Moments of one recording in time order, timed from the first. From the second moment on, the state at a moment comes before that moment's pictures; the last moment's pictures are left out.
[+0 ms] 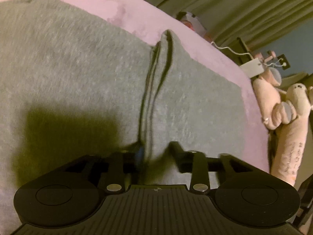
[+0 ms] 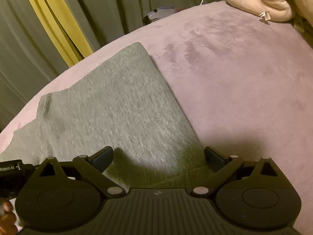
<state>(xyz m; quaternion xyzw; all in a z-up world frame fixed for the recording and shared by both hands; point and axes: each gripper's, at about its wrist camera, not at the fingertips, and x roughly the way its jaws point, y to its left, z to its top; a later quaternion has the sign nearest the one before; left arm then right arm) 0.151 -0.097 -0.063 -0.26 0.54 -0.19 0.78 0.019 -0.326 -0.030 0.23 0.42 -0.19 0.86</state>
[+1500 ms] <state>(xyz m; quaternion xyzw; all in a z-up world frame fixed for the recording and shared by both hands) 0.139 -0.061 0.004 -0.15 0.49 -0.12 0.85 0.016 -0.319 -0.024 0.20 0.41 -0.19 0.87</state>
